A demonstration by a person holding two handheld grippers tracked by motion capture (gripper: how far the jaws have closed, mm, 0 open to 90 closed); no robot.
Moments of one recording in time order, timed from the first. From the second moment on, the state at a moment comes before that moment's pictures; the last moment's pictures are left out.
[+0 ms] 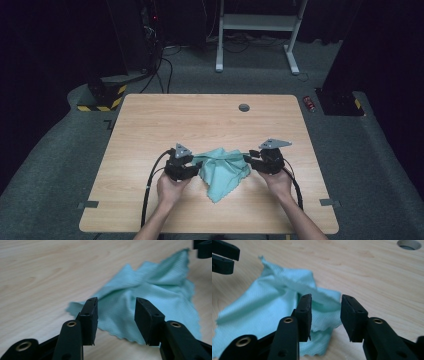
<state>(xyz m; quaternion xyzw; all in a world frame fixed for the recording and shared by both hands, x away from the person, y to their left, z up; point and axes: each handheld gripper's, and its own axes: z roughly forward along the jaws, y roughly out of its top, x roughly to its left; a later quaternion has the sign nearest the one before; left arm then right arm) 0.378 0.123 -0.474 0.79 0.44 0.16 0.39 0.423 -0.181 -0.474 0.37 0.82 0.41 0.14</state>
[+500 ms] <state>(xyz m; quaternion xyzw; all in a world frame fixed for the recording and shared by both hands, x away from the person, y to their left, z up) 0.375 0.090 -0.509 0.81 0.44 0.17 0.36 0.424 -0.154 -0.502 0.34 0.87 0.34 0.13</state>
